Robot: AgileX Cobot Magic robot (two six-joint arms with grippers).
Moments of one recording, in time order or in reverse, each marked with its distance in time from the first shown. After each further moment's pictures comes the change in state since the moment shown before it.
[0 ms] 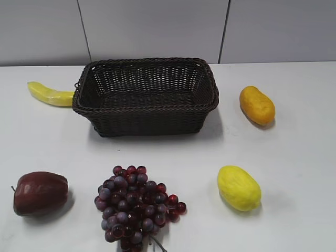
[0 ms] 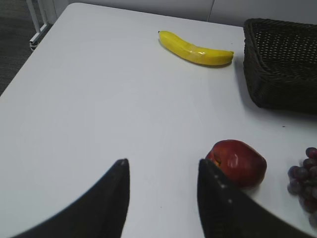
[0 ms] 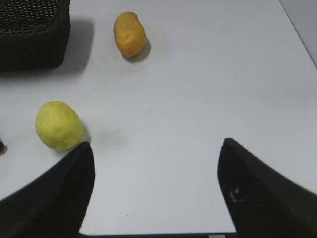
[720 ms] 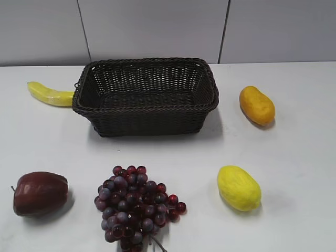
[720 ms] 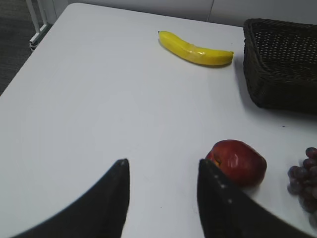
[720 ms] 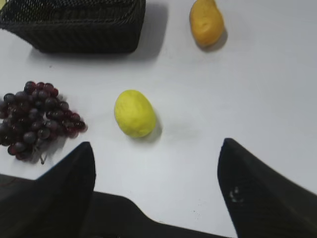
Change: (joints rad) left arm 0.000 0.000 0.000 0.000 0.000 0.000; right arm 0.000 0.383 -0.084 0.309 -0.060 -0.220
